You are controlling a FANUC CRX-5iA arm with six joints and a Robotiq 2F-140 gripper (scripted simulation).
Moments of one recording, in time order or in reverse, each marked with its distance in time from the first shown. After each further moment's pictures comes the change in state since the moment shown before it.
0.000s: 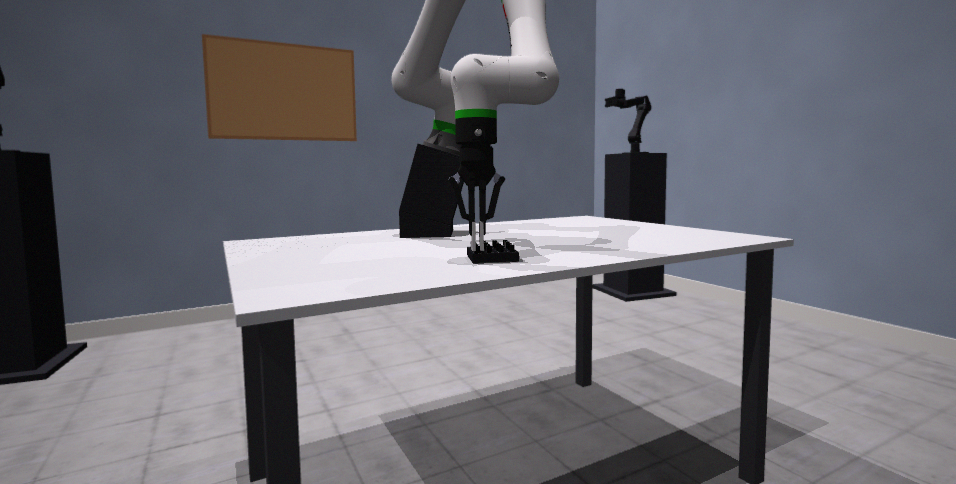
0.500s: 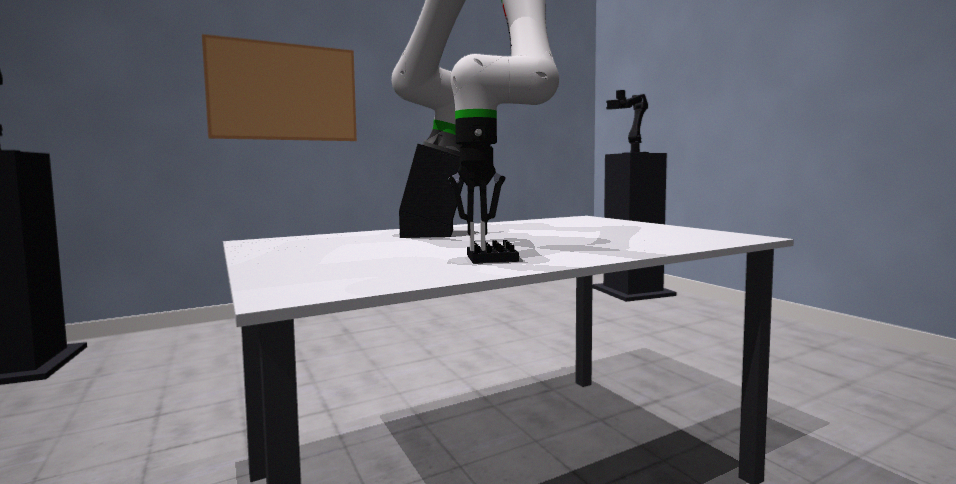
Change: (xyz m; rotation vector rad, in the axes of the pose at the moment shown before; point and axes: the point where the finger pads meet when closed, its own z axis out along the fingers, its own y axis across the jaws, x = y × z) arm 0.000 0.000 0.000 0.000 0.000 0.000
